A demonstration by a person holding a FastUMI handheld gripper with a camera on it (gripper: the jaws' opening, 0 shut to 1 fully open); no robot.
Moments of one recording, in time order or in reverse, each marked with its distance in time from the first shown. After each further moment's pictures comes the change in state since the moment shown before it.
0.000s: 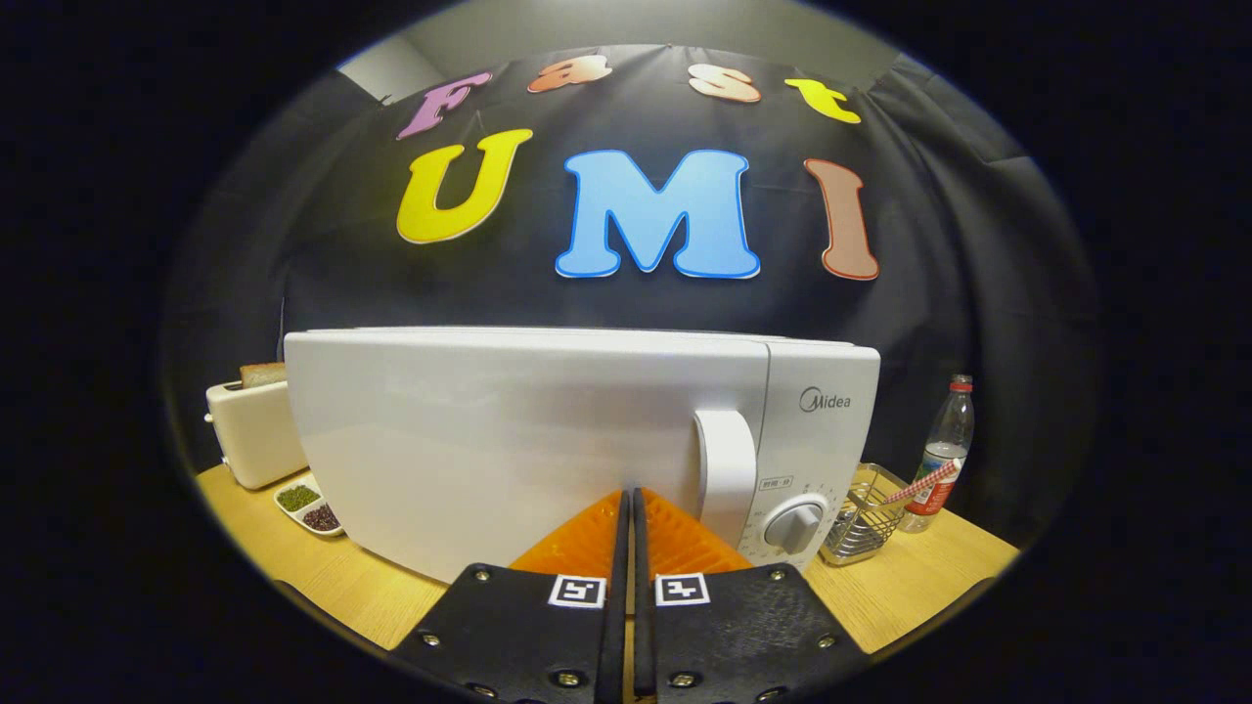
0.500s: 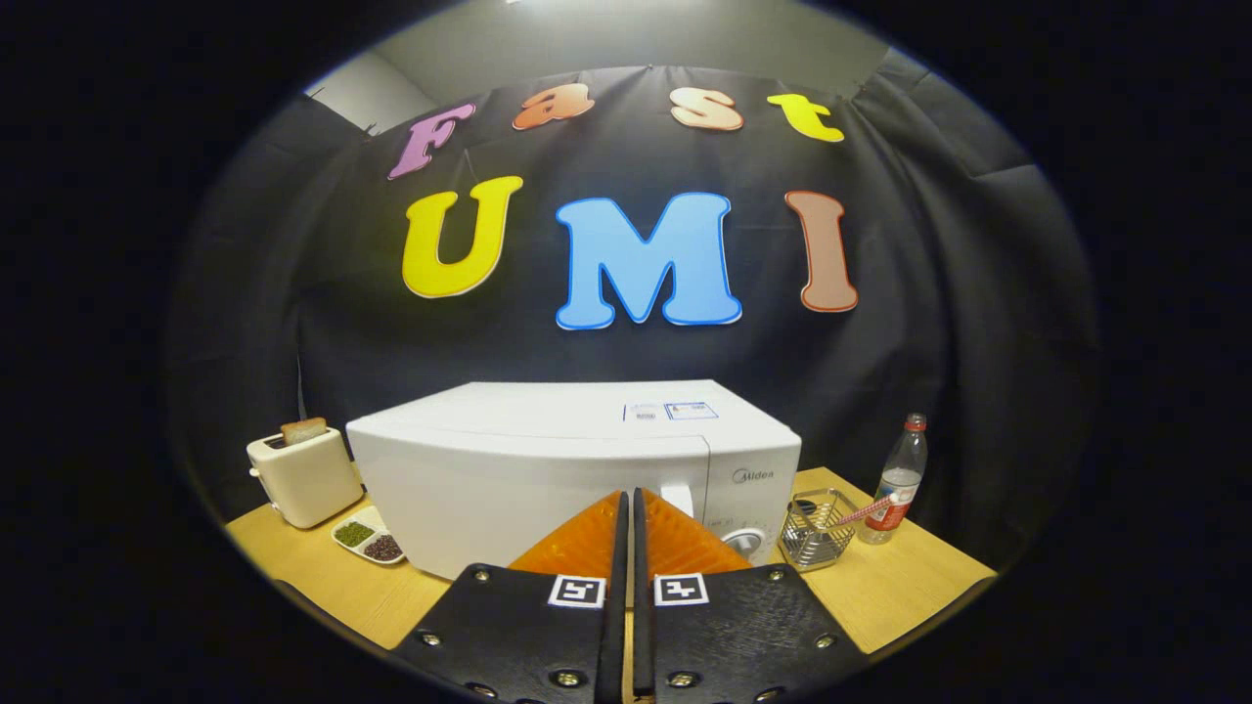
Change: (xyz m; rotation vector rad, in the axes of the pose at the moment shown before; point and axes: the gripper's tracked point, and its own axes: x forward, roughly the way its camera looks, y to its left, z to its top) arm -0.083 -0.006 0.091 0.065 -0.042 0.041
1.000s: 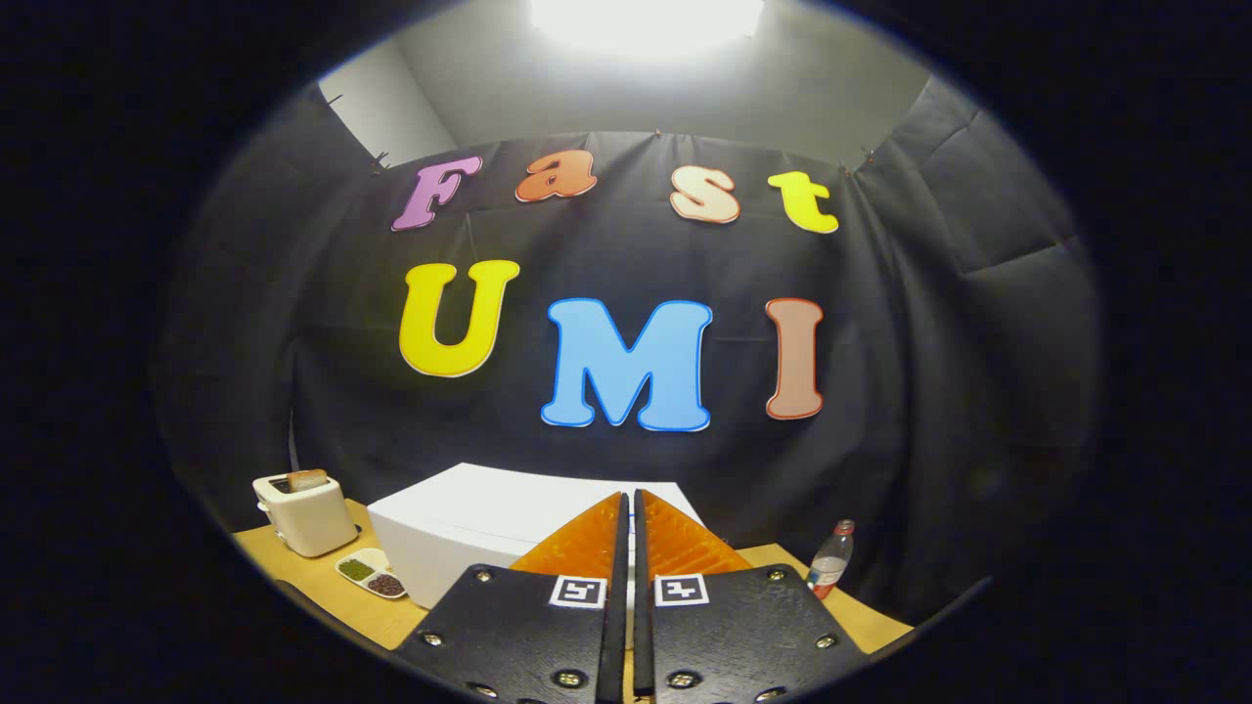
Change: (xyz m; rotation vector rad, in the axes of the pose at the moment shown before) arm -0.049 -0.030 0.122 -0.091 -0.190 -0.107
